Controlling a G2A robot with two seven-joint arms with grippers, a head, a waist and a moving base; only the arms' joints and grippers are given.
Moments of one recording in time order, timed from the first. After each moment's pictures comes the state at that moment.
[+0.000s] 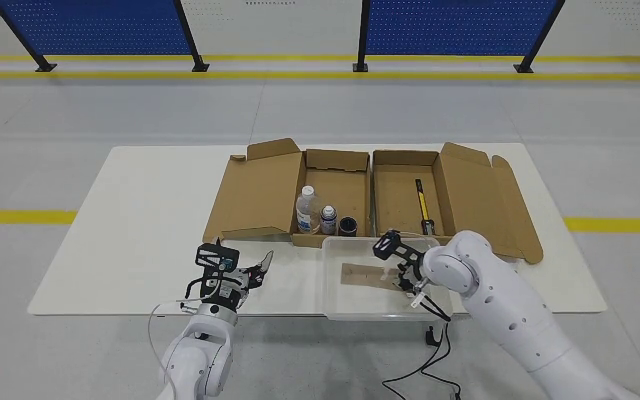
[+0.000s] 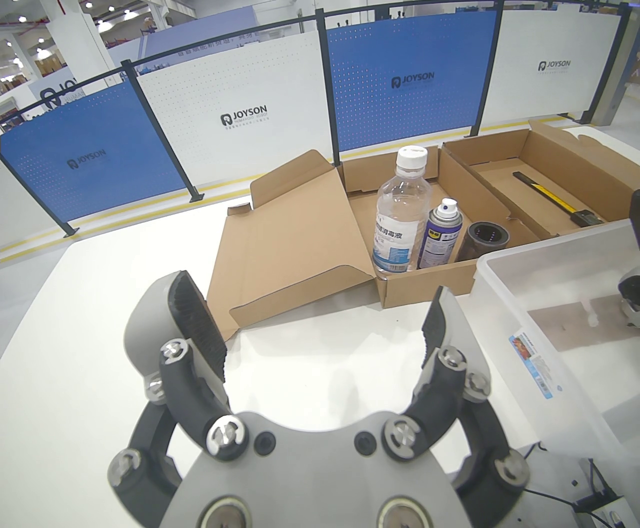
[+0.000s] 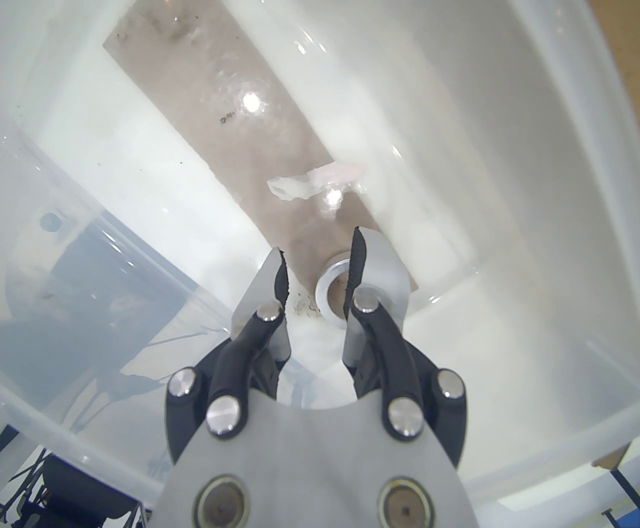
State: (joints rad) left arm 1.77 -1.43 -1.48 -1.97 1.61 -0.05 -0.13; right arm -0.94 -1.06 0.86 -1.42 -0.88 -0.30 1.20
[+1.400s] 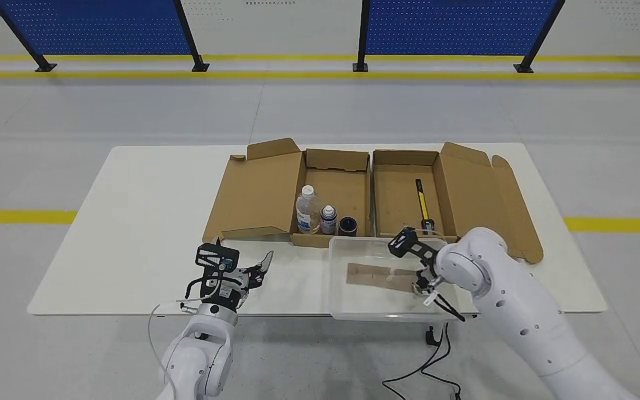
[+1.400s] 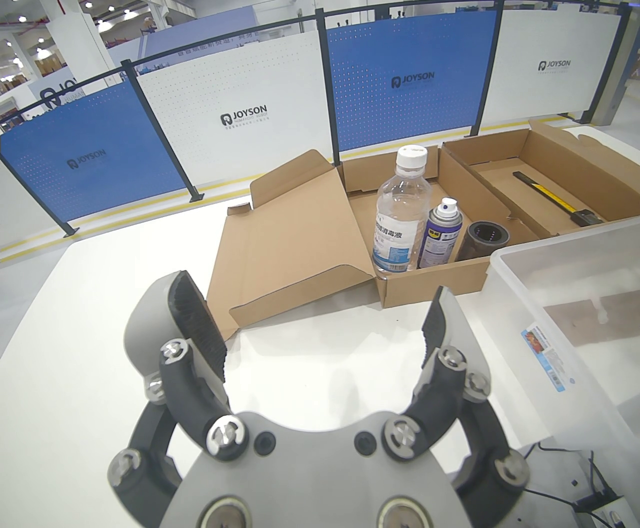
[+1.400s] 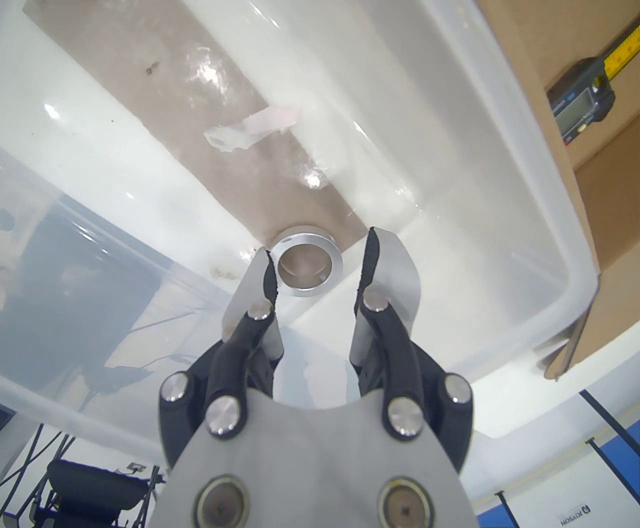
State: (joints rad) left arm 1.77 -1.43 -1.48 -1.97 1.61 -0.05 -0.13; right arm -0.96 -1.03 0.93 -1.50 -0.98 -0.26 1.34
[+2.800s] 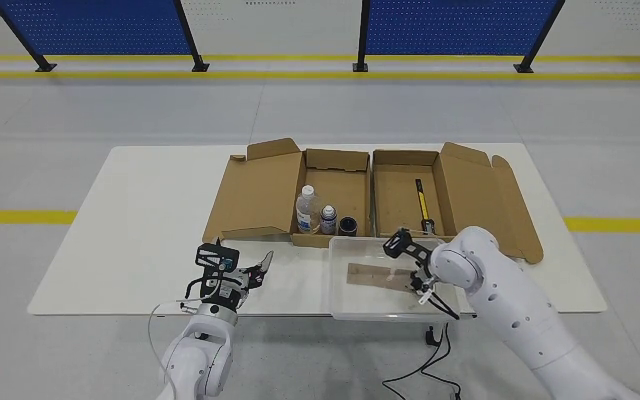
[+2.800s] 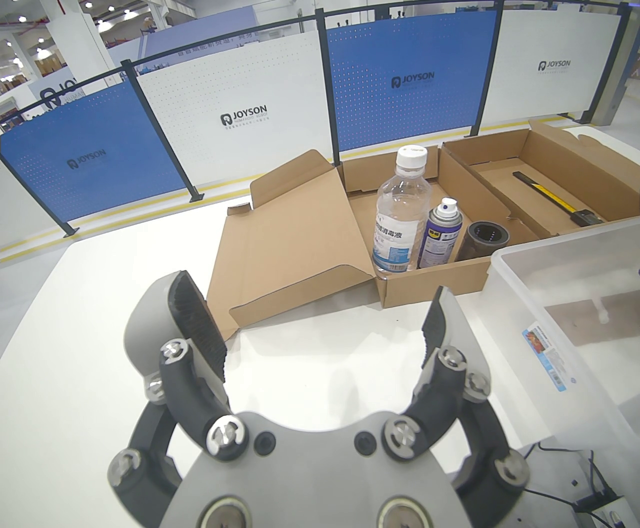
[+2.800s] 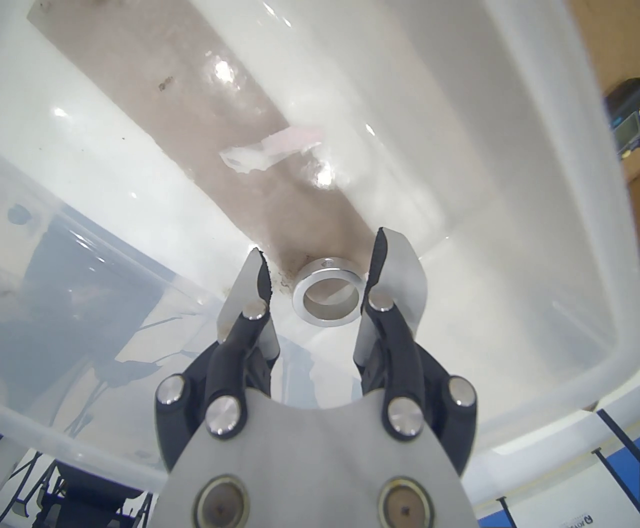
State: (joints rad) left arm 1.77 -1.43 -1.48 -1.97 1.61 -0.05 -0.13; right arm -0.94 -1.06 0.90 -1.43 -0.93 -0.27 1.32
